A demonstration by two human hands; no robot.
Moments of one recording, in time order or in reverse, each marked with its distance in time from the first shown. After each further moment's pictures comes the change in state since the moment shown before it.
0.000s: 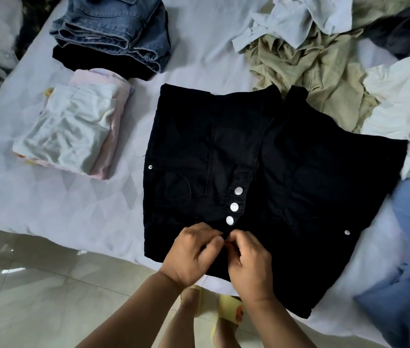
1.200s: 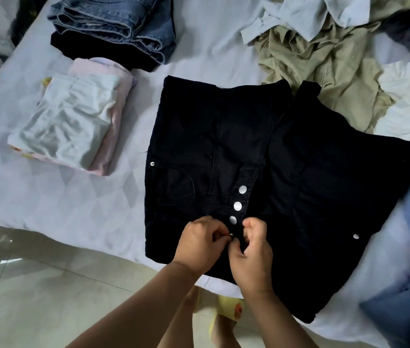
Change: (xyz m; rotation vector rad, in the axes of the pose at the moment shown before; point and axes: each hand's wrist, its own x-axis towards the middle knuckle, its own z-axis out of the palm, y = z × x) left_hand 0.024 -0.009 0.015 0.179 0.019 -0.202; right_hand 0.013 -0.011 0.006 0.231 -0.024 0.304
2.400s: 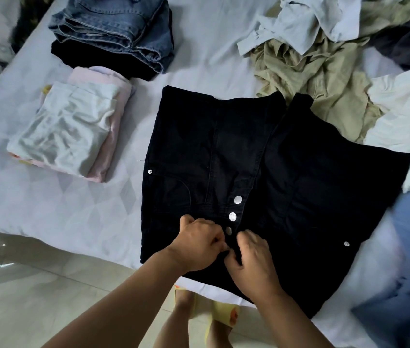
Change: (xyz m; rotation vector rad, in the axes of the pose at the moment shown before) left_hand 0.016 0.008 -0.021 0.319 -0.323 0.117; right_hand 0.017 0.014 -0.019 -0.416 -0.160 -0.436
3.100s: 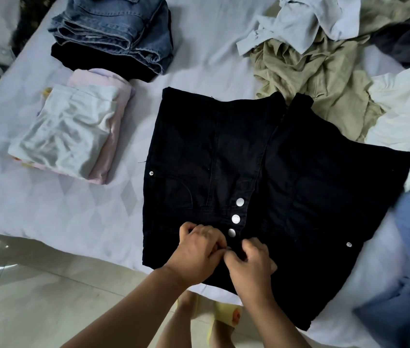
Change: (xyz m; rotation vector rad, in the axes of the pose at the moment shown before) left_hand -0.018 0.001 0.015 -0.139 0.172 0.037; right_hand -0.005 -0.027 0.002 0.262 -0.027 0.572
